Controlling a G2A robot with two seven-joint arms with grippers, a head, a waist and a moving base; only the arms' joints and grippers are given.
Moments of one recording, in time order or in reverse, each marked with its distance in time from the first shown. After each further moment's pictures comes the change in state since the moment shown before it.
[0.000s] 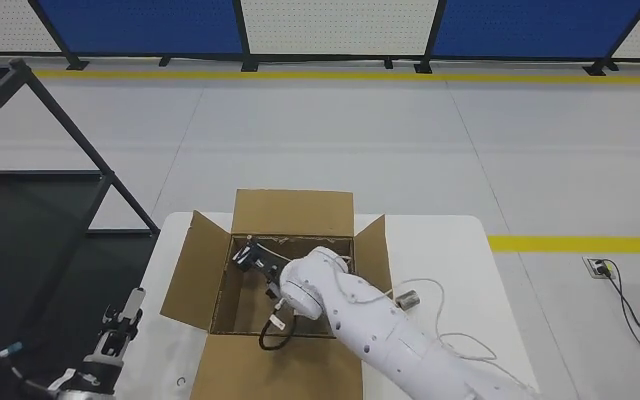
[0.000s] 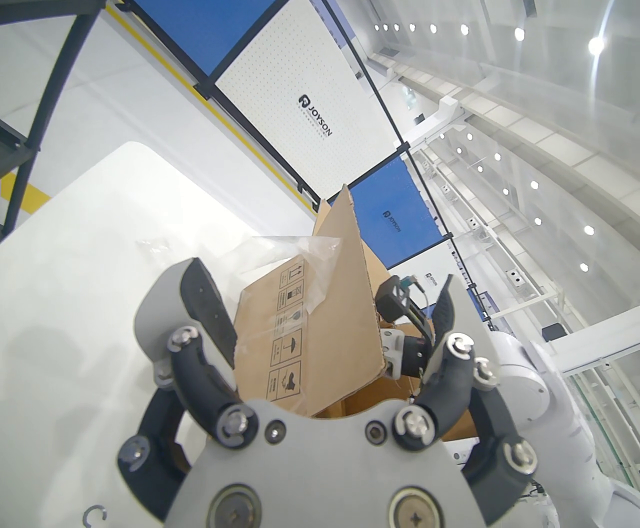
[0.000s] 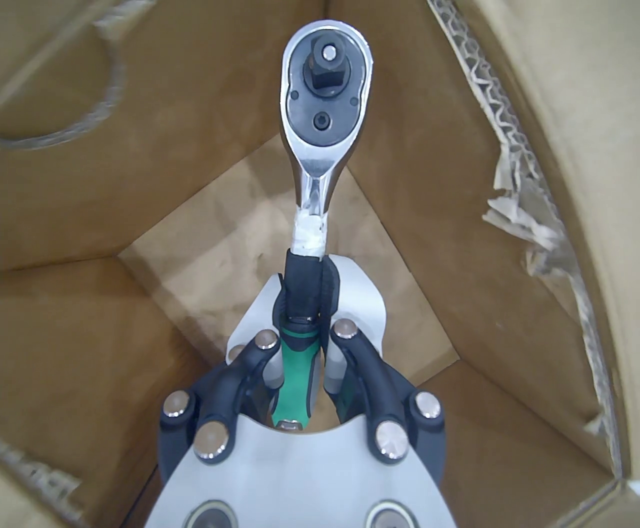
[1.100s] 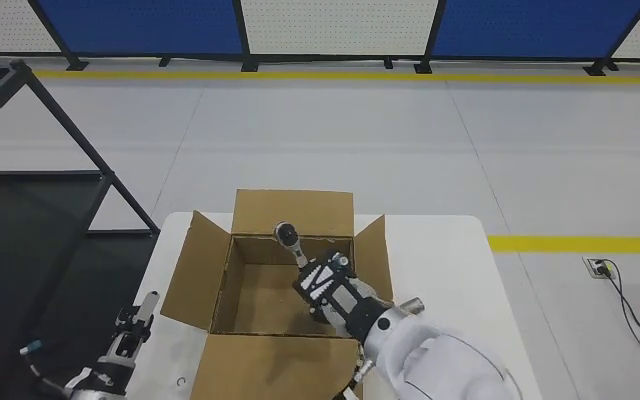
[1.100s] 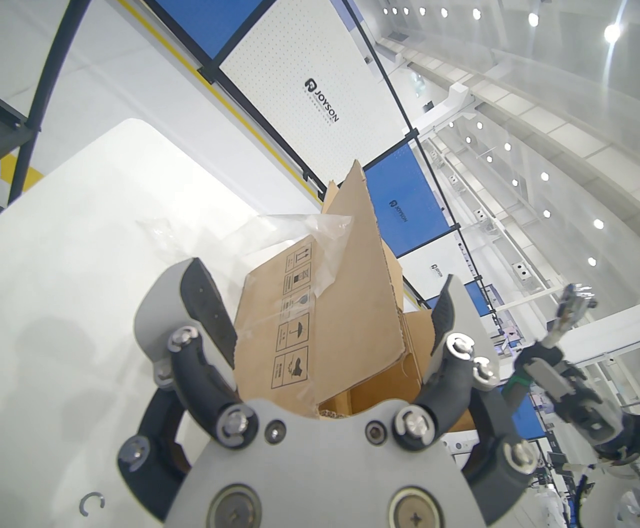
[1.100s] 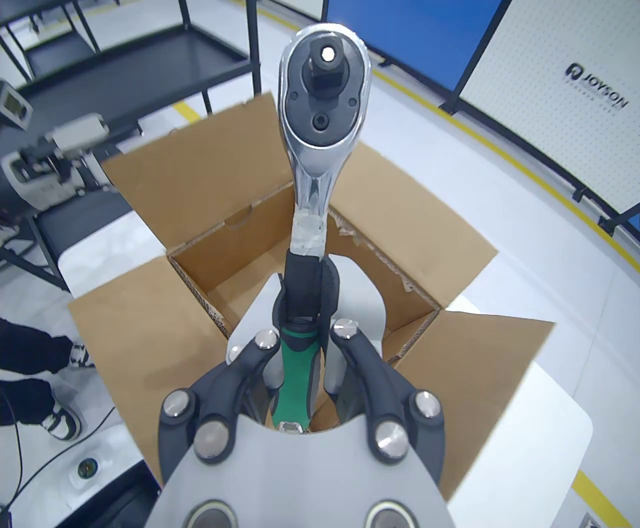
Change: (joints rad) left arm 0.001 0.003 0.043 0.014 0.028 0.011 -0.005; right arm -0.654 0.223 0.503 -1.203 -0.292 -0.060 0.056
